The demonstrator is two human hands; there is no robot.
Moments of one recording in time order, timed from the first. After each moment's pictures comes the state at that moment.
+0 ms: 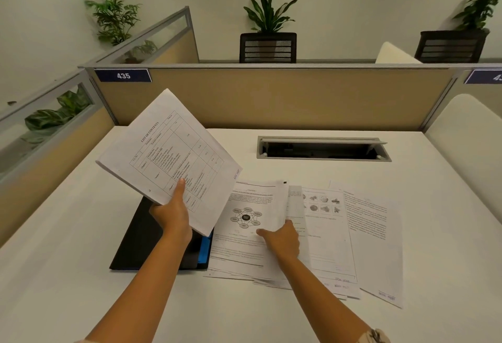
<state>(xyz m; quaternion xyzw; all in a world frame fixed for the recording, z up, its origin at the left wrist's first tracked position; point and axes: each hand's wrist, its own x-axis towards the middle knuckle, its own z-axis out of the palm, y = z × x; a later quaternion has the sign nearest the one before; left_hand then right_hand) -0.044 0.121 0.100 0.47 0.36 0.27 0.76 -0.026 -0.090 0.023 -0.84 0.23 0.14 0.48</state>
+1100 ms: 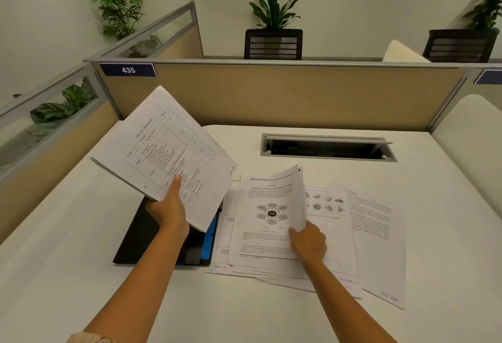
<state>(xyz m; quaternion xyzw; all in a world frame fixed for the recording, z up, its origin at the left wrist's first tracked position) -0.044 0.133 0.102 0.45 0.39 0.29 0.75 -0.019 -0.134 0.010 -0.91 0.21 0.10 0.34</state>
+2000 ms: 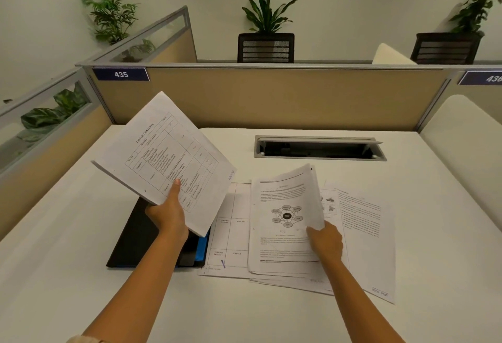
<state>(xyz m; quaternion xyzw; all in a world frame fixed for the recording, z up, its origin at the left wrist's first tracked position) -0.046 0.121 0.098 0.46 0.39 0.28 0.75 -0.017 -0.190 0.017 -0.87 0.24 0.08 0.42</state>
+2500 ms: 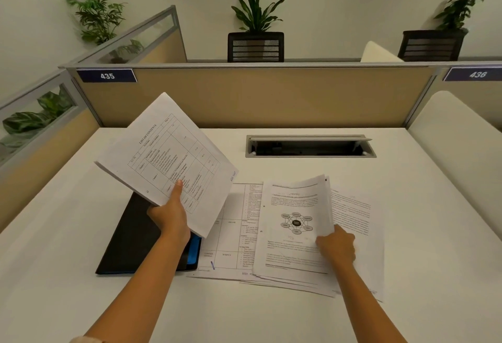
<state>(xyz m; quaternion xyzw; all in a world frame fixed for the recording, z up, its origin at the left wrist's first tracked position) -0.037 0.100 0.096 0.47 0.38 0.26 0.75 -0.023 -0.229 0.016 -0.89 0.29 0.11 0.34</state>
